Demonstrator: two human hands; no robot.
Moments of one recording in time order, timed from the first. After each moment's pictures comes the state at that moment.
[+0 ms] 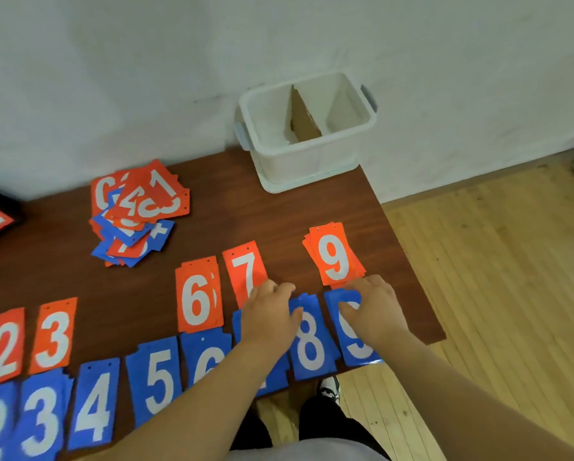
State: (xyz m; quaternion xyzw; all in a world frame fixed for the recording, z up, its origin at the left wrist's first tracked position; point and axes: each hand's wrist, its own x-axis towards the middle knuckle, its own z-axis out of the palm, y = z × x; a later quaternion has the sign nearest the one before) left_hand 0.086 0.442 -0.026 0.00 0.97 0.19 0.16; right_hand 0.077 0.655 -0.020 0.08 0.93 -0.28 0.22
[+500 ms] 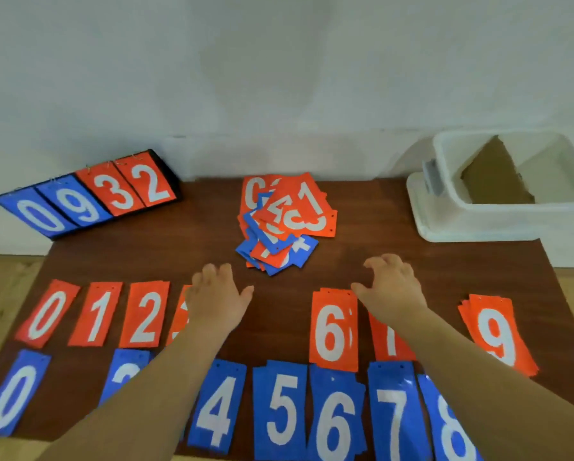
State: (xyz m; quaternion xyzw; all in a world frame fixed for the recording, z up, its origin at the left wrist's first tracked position) left_hand 0.053 0.094 0.001 -0.29 0.94 0.05 0.15; right_hand -0.052 0.385 0.008 -0.07 0.96 -0.14 0.22
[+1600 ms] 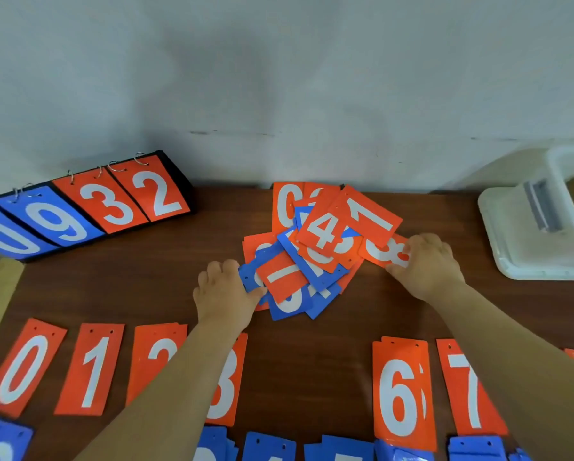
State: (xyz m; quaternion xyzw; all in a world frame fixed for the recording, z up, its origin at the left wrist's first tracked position) left_hand -0.027 -0.023 -0.062 -0.32 0.92 0.16 0.16; right_hand -0.179 0.290 -0.054 -0.03 0.98 -0.03 0.21
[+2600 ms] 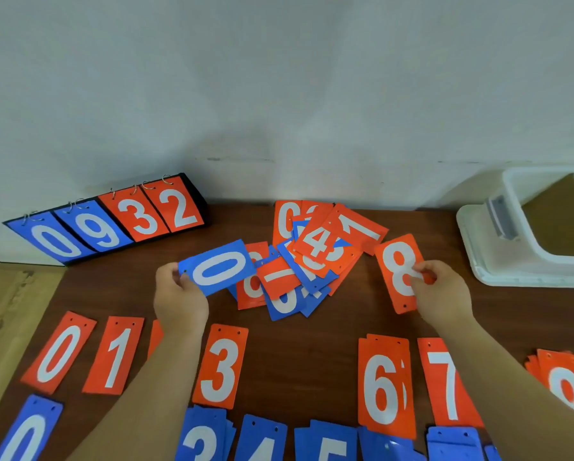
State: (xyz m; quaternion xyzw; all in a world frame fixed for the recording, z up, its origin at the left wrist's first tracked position) left_hand 0.019 -0.040 0.005 -0.55 0.73 0.39 -0.15; right_hand -0.121 0.334 -0.010 0.12 0.90 -0.40 0.12
